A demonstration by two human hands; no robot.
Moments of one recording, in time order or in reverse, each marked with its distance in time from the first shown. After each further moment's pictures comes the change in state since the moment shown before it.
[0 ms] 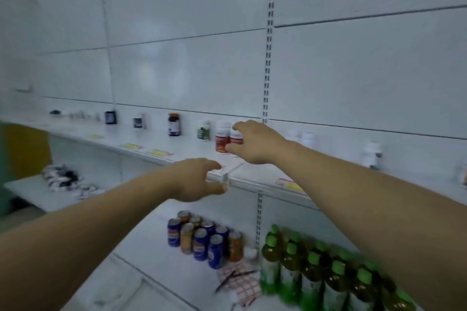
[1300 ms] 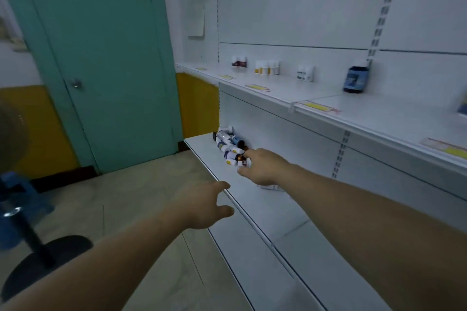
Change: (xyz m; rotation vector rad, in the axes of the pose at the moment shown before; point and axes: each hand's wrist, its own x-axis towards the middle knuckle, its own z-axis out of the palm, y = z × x) left_hand 0.024 -0.869 0.051 -0.132 -0.079 -0.610; right_hand 0.586 -0.592 0.492 0.244 -0.453 -0.316
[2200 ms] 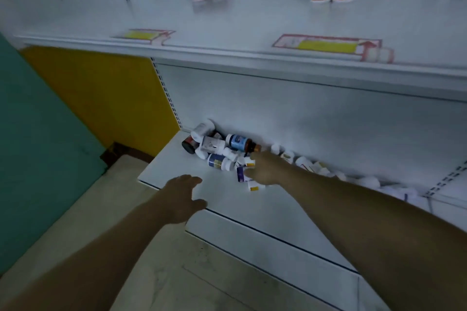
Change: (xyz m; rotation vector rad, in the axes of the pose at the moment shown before) left_hand 0.553 -0.331 -0.044 0.206 -0.421 0.330; right_hand 0.495 0.051 0.147 0.327 -0.046 0.613
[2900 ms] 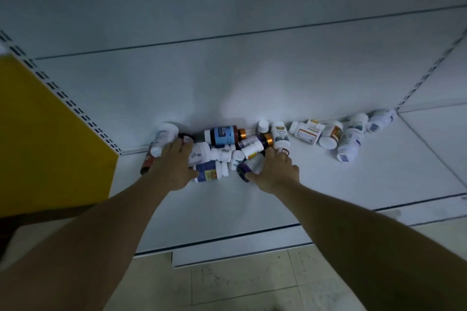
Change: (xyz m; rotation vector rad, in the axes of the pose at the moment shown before) left_hand 0.270 -0.083 -0.001 0.299 0.068 0.520; right_hand 0.096 0.001 0.130 0.083 0.365 0.833
